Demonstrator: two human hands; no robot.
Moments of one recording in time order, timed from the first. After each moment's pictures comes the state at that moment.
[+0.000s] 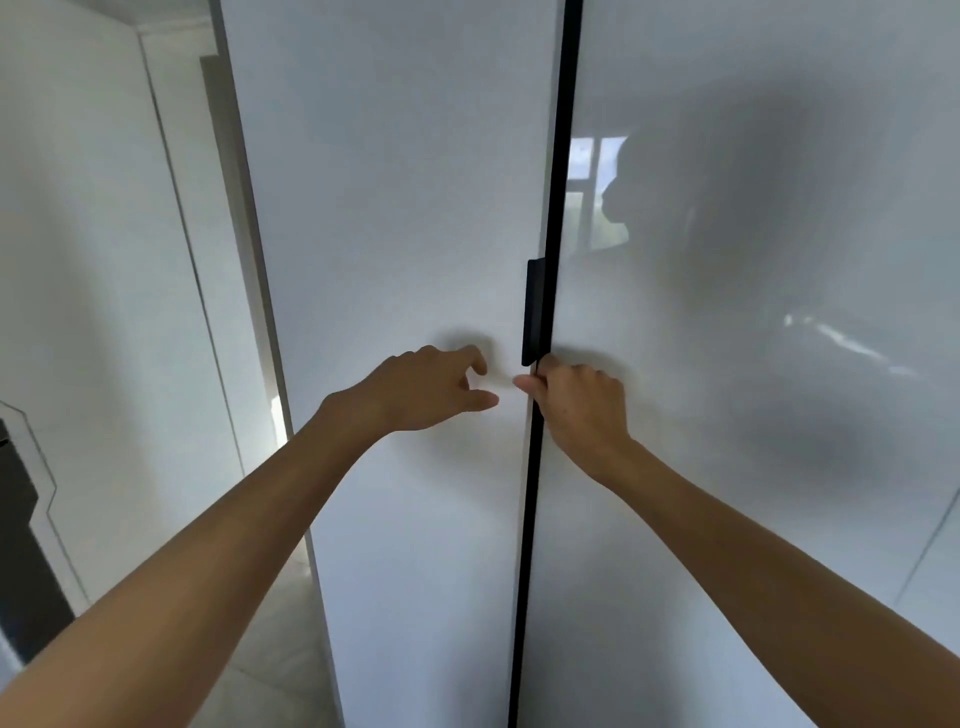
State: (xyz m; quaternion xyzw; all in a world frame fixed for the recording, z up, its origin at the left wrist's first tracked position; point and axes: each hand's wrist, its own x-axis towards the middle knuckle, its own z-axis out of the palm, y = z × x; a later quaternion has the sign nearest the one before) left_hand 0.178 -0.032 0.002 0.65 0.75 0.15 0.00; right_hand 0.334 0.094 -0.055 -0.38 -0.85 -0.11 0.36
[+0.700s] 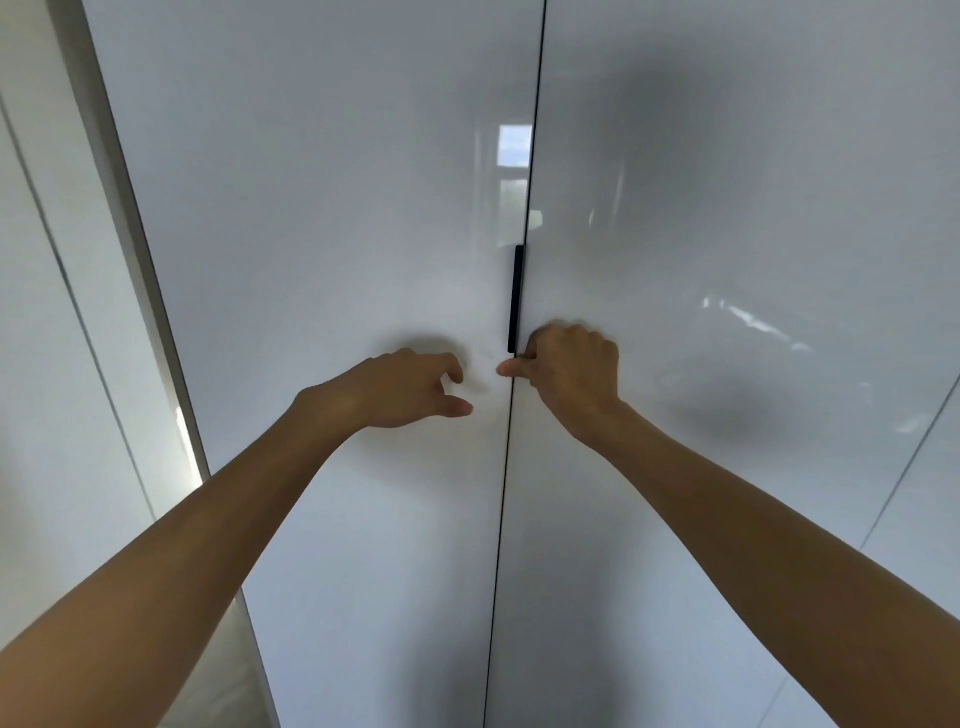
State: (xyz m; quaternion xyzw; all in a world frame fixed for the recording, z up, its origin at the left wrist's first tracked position) left_hand 0.143 0.042 -0.009 0.70 0.70 0.13 0.06; right_hand 0.323 0.147 -0.025 -0.49 -0.79 -0.18 0.32
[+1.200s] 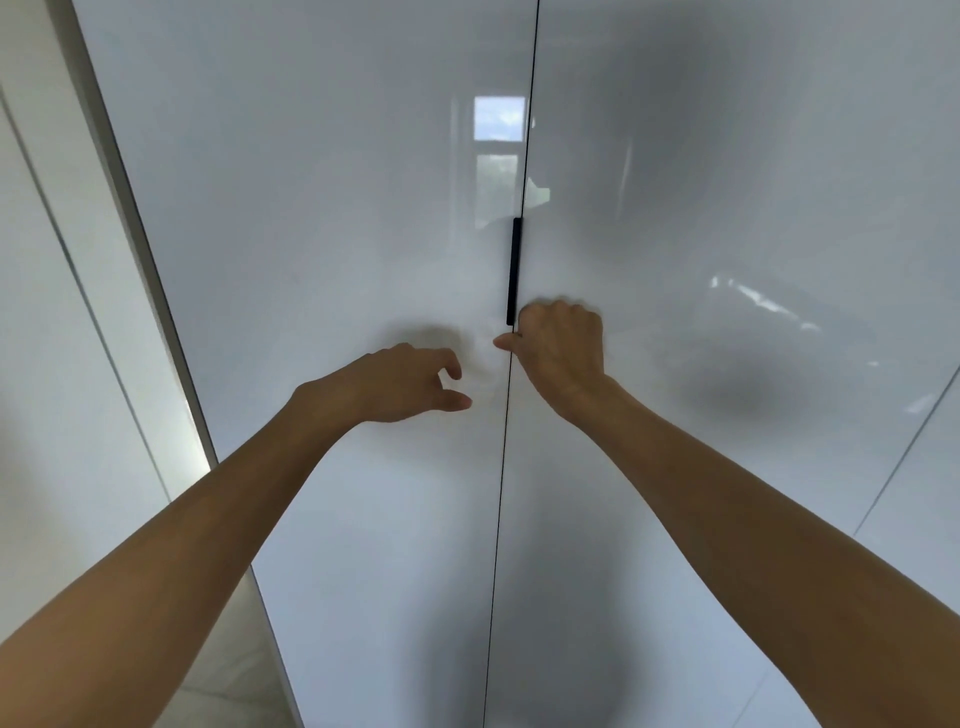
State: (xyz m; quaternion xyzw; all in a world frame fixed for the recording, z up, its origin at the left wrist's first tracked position) left_hand 0.145 0.040 -0.023 0.69 0.70 0.13 0.10; right_hand 0.313 0.138 -0.024 -0.46 -0.81 -0.22 0.28
